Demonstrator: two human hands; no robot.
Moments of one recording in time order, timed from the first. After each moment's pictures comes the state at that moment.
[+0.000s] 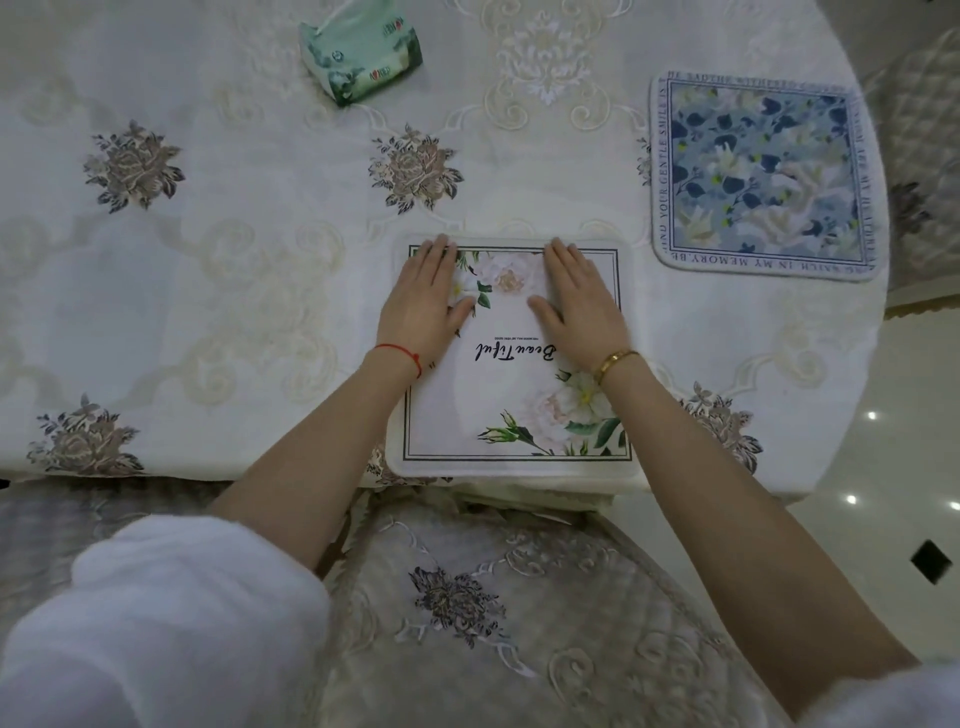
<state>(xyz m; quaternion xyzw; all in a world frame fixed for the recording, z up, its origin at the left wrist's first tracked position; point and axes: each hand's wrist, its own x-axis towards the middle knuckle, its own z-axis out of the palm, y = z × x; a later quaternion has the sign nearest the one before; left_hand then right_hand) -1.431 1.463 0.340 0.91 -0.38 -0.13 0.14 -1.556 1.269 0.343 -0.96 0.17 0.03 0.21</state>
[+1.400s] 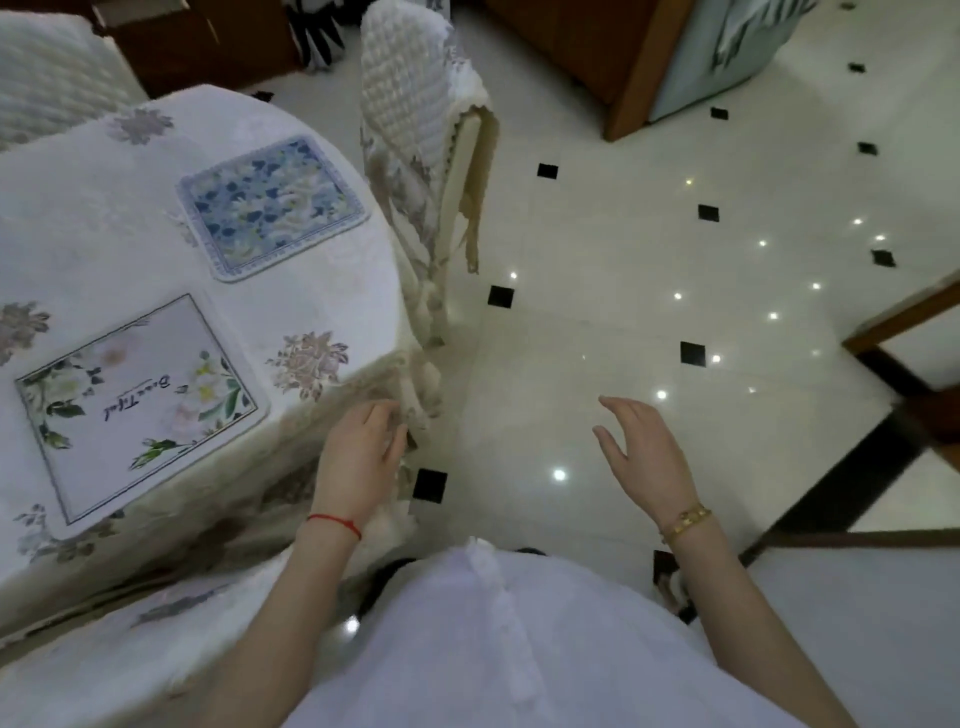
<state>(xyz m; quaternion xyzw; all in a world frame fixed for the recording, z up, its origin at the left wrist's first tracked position) -1.899 1.397 0.459 0.78 -0.58 -0.13 0.20 -2.219 1.283 0.457 -0.81 0.54 -0.13 0.19</state>
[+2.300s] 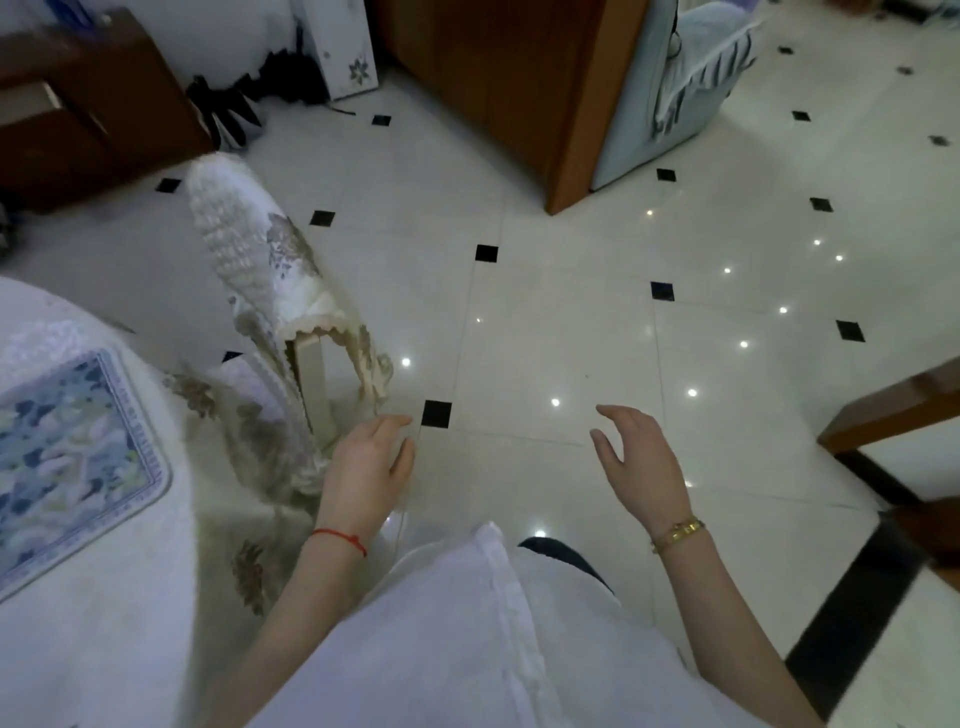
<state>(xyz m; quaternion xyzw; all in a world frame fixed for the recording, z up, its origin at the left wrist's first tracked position) -1.970 0.901 0.466 0.75 -0.60 -0.16 0.22 -2.274 0.812 0.465 -0.75 0.61 -0.16 0.20</state>
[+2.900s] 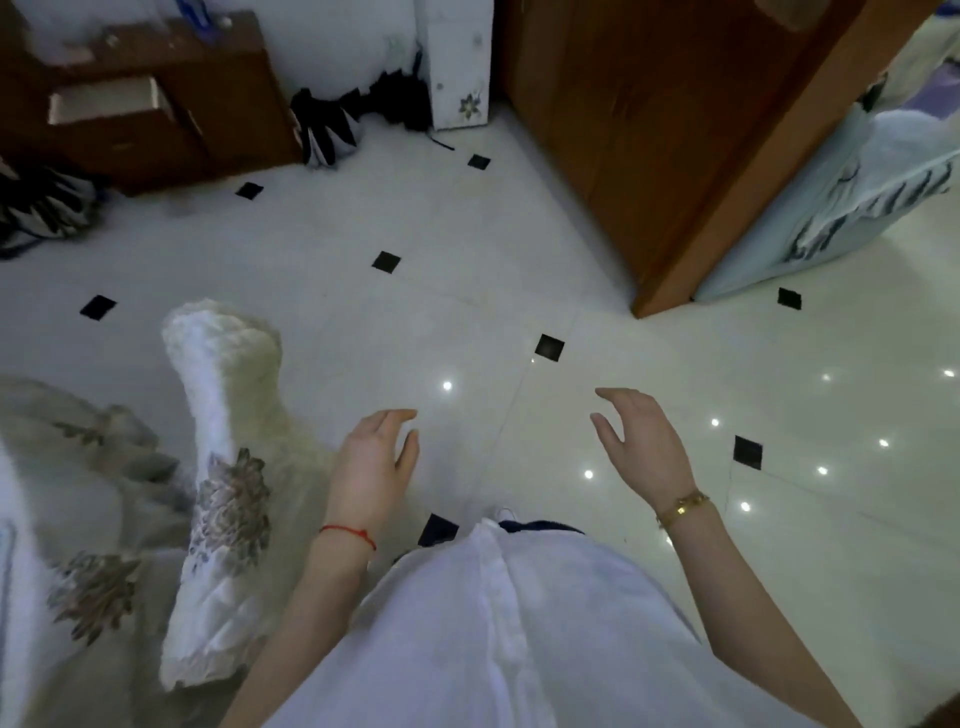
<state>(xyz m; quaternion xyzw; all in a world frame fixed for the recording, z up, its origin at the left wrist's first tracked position) -1.854 0.489 0.455 0.83 -0.47 -0.12 0.27 -2.109 0.304 0.463 -0.85 0.47 -0.11 0.20</state>
